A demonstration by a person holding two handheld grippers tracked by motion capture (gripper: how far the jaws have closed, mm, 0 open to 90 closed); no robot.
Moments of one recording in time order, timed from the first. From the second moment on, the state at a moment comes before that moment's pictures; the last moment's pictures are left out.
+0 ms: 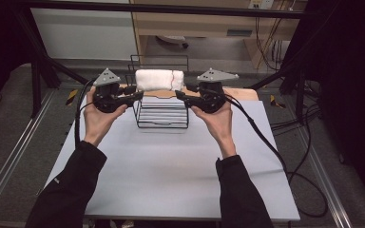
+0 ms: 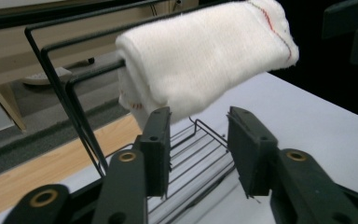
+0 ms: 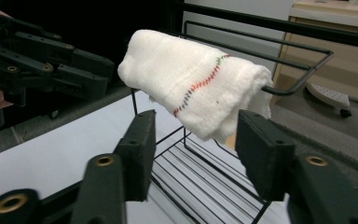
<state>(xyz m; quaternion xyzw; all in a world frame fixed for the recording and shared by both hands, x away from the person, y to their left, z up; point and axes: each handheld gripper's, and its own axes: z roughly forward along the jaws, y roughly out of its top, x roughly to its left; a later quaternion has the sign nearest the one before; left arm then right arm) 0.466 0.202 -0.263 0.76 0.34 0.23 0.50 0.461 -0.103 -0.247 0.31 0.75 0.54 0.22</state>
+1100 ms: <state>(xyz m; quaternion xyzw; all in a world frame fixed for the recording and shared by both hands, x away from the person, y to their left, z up) 0.412 0.256 -0.363 0.78 0.37 0.19 0.46 0.427 -0.187 -0.342 0.38 0.76 0.49 0.17</state>
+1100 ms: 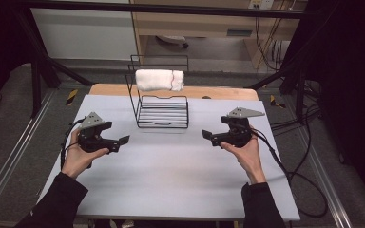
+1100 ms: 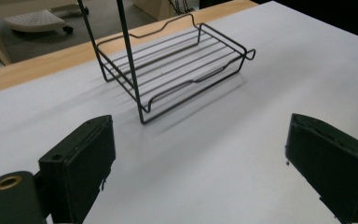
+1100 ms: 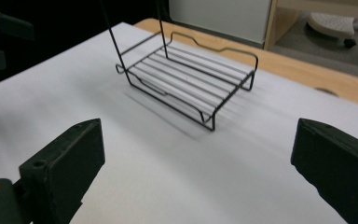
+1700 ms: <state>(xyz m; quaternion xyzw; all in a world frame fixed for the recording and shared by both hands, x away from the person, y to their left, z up) 0.380 0.280 -0.410 0.79 0.38 0.18 0.45 0.395 -0.223 -0.405 0.40 0.77 0.48 0.13</state>
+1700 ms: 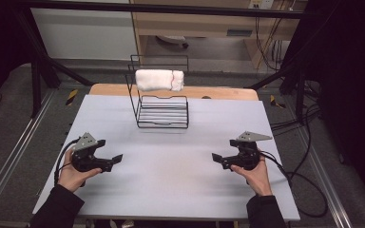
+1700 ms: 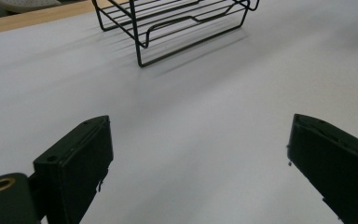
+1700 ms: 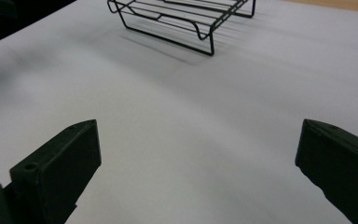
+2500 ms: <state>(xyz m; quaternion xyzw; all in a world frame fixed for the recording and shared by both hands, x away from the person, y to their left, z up) 0.363 0.289 -0.437 0.80 0.37 0.17 0.44 0.368 -0.261 -0.439 0.44 0.77 0.45 0.11</state>
